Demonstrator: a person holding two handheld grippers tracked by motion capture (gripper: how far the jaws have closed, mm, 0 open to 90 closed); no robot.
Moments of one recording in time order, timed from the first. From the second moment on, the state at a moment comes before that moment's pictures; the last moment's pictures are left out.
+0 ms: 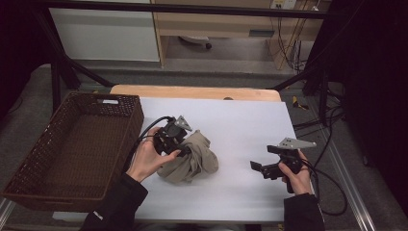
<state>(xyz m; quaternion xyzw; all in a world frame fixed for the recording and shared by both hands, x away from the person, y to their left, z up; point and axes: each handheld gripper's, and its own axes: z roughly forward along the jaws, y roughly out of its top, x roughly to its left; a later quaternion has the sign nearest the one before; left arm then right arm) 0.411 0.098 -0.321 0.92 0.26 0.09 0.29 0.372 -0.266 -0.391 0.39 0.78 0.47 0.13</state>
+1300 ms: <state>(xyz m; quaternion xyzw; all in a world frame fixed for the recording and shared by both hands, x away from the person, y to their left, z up) 0.392 0.130 -0.306 0.89 0.28 0.13 0.33 0.372 -0.266 -0.389 0.39 0.78 0.47 0.13</state>
